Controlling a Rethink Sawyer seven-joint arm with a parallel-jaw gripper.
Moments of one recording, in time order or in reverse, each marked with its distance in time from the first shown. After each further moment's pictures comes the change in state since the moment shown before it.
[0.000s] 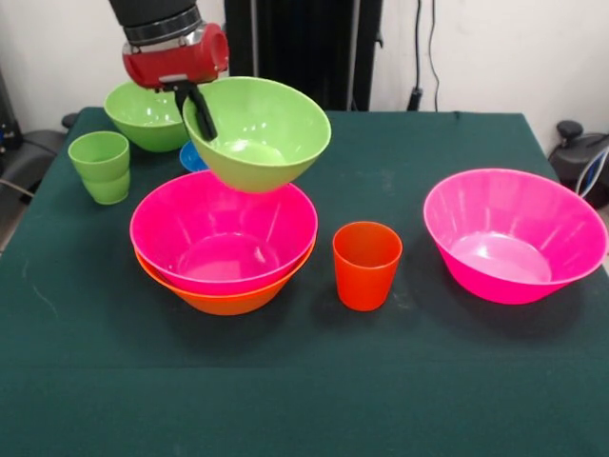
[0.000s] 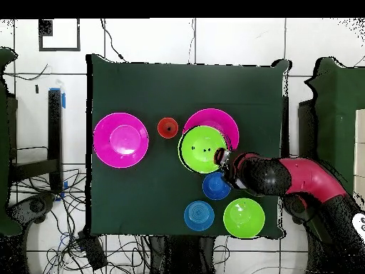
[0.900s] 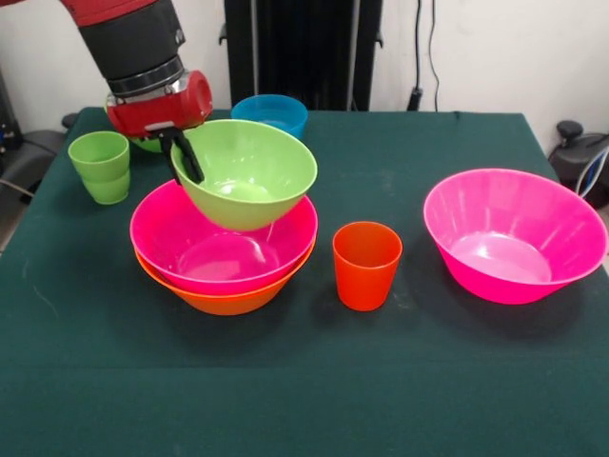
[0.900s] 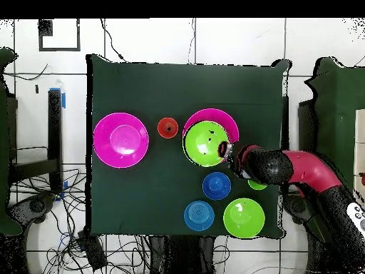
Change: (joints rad) arm -0.013 0.143 0.001 -0.110 -0.072 0.013 -0.169
